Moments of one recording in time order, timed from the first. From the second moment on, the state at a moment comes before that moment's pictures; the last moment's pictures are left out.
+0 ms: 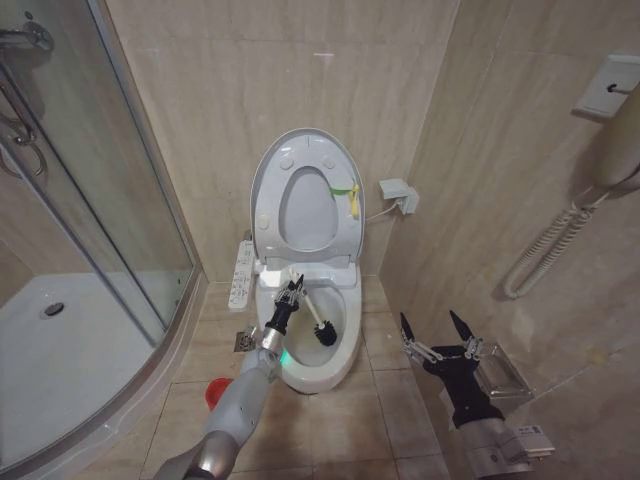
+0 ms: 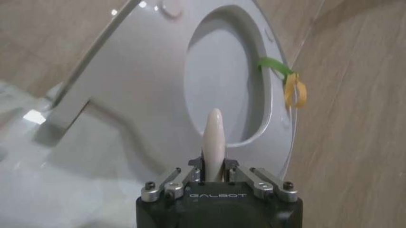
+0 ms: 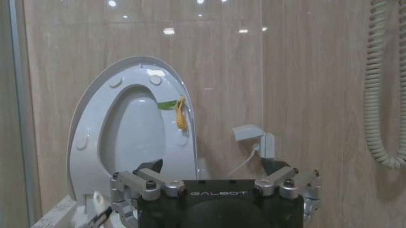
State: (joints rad) left arm 0.52 -1.61 -0.33 -0.57 -0.78 -0.60 0.81; right arm -1.76 1.39 0.60 2.38 0.21 0.03 0.06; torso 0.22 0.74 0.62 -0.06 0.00
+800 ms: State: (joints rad) left arm 0.48 -1.61 -0.37 -0.57 -0.76 -0.59 0.82; right arm -1.76 1.39 0.60 2.38 0.21 0.03 0.06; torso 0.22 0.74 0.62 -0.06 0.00
